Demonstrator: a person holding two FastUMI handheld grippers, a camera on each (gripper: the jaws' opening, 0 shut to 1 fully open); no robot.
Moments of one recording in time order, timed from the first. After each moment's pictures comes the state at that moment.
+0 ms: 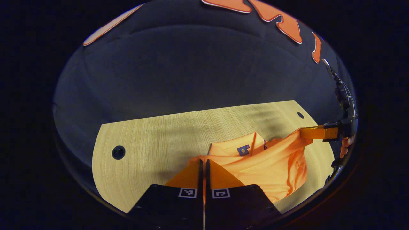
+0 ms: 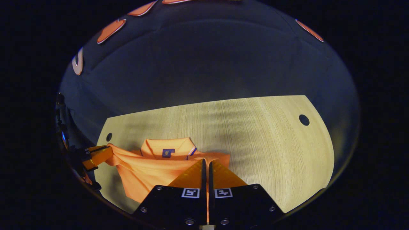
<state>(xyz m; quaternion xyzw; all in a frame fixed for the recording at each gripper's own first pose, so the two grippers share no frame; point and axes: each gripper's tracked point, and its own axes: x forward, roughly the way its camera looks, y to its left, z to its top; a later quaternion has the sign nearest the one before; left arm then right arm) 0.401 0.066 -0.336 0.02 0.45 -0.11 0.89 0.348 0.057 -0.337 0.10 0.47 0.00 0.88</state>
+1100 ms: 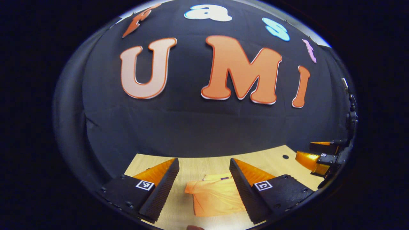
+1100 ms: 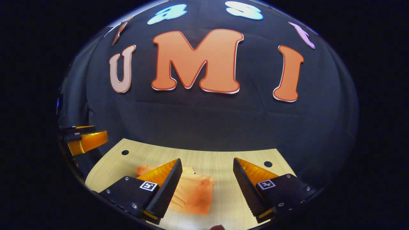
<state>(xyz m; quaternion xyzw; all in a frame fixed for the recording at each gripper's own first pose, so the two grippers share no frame) 0.283 0.044 -0.065 -0.01 0.19 -0.03 0.98 0.212 0.028 -0.105 0.01 0.17 0.01 0.99</state>
